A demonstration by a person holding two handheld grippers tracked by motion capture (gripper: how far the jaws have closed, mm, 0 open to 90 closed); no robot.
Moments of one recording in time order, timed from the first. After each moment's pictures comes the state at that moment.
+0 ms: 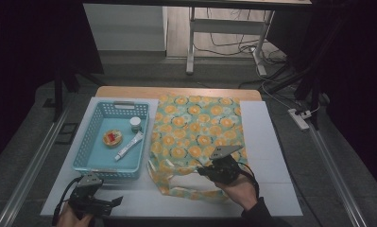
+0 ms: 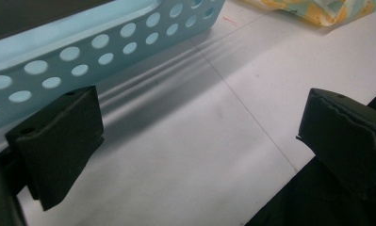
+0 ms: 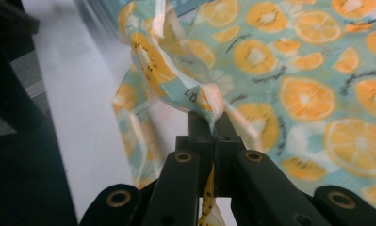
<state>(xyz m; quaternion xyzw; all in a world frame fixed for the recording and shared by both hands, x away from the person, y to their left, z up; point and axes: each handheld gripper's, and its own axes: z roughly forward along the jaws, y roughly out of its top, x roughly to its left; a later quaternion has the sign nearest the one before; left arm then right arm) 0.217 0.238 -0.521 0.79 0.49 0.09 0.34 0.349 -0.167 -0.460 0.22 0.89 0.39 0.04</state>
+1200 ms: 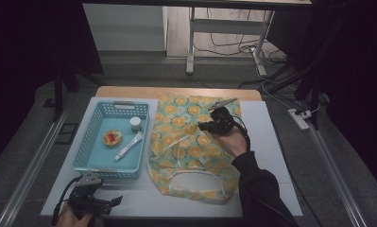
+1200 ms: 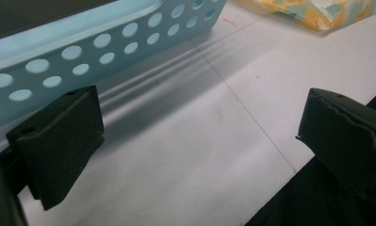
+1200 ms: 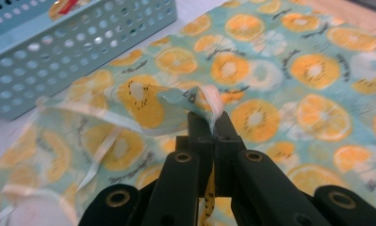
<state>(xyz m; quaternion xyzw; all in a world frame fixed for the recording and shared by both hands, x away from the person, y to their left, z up) 0.217 0.240 -0.522 0.79 0.49 0.09 0.35 0.491 -0.146 -0.438 0.27 0.88 0.38 0.07</state>
